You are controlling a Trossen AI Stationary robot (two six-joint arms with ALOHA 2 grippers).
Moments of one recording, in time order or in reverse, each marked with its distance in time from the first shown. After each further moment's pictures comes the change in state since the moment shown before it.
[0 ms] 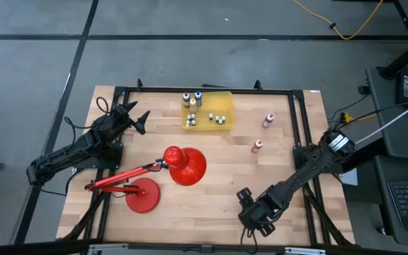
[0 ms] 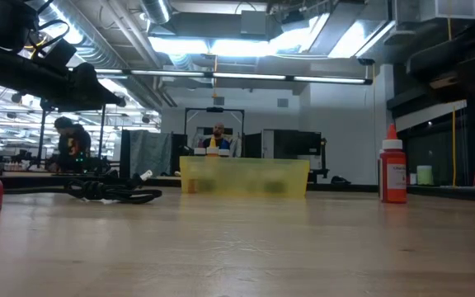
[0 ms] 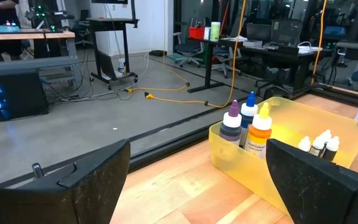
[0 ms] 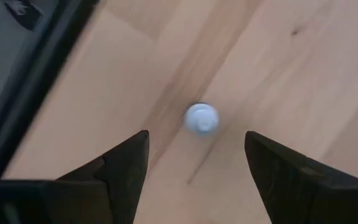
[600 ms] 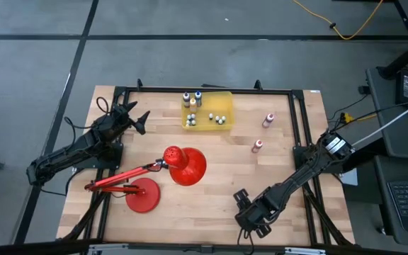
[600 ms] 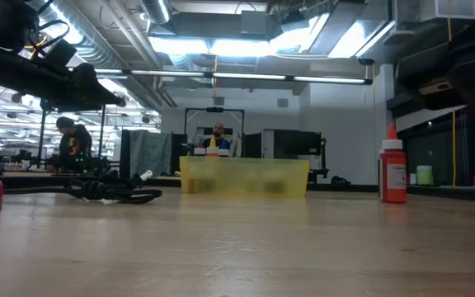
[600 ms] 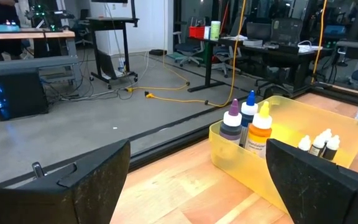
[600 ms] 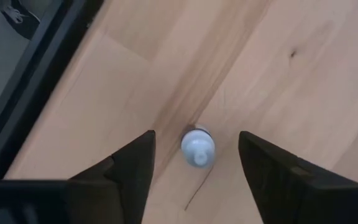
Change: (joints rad) left arm 0.000 0.000 0.000 -0.003 0.000 0.000; right arm -0.005 0.044 0.020 0.046 0.017 -0.004
